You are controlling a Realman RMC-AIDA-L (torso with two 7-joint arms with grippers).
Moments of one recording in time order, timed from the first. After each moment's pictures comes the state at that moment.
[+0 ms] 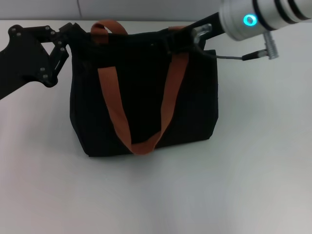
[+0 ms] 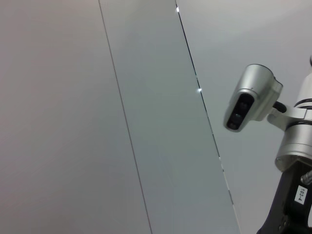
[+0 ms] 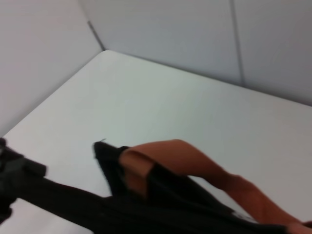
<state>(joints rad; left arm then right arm) -0.43 -2.05 0.52 0.52 1.60 1.76 -0.75 0.75 2.09 -1.47 -1.39 -2.33 -1.27 2.96</state>
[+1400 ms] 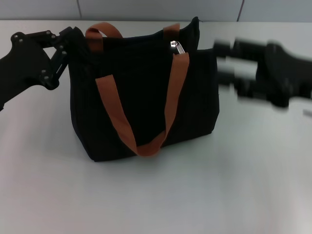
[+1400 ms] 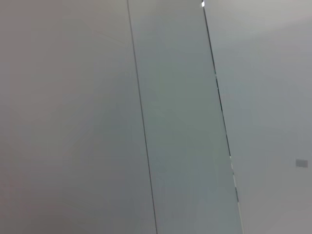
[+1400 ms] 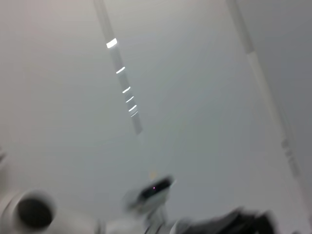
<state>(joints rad) -0.42 -2.06 0.52 0.51 1.60 1.72 -0.82 0.48 2.05 -0.97 -0.72 -1.45 -1.84 1.45</state>
